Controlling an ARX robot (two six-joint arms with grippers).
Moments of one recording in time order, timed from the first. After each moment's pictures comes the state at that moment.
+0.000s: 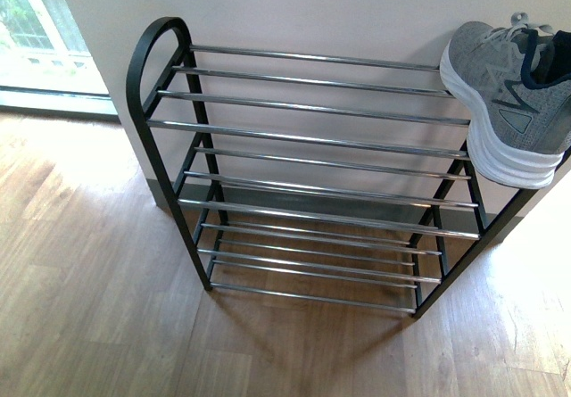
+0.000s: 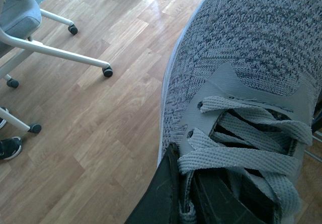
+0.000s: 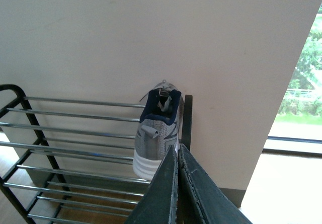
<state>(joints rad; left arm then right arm) -0.39 0.90 0.43 -0.45 -0.85 -0.53 0.00 0.01 0.02 0.00 0.00 0.00</state>
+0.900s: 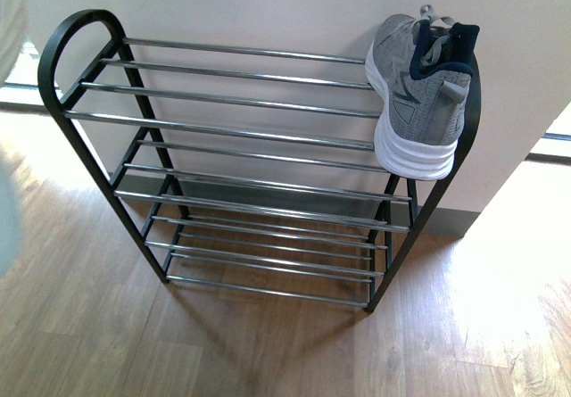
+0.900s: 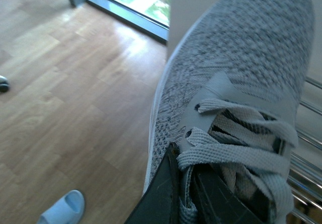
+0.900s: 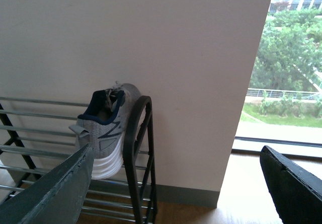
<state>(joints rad) -0.35 1.33 0.71 0.01 -0.56 -0.48 0.00 0.00 0.02 0.00 0.00 0.00</state>
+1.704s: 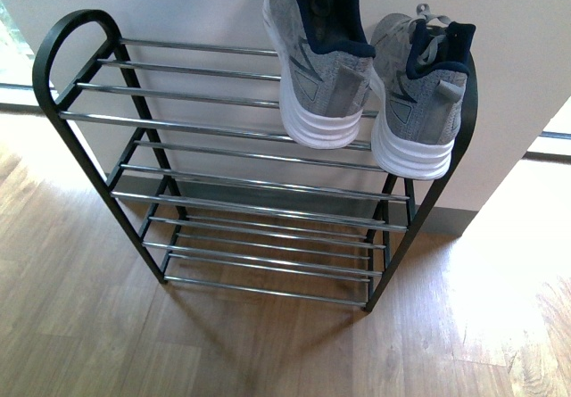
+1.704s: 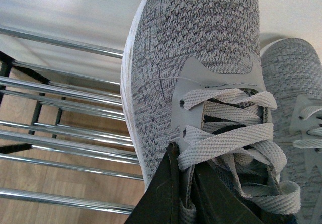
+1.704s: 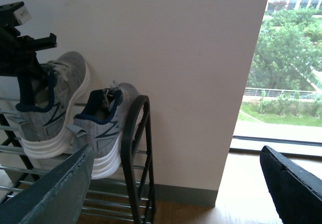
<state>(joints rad) -0.53 2.33 2.02 -0.50 -0.17 -0.50 0.00 0.00 0.02 0.00 0.00 0.00</state>
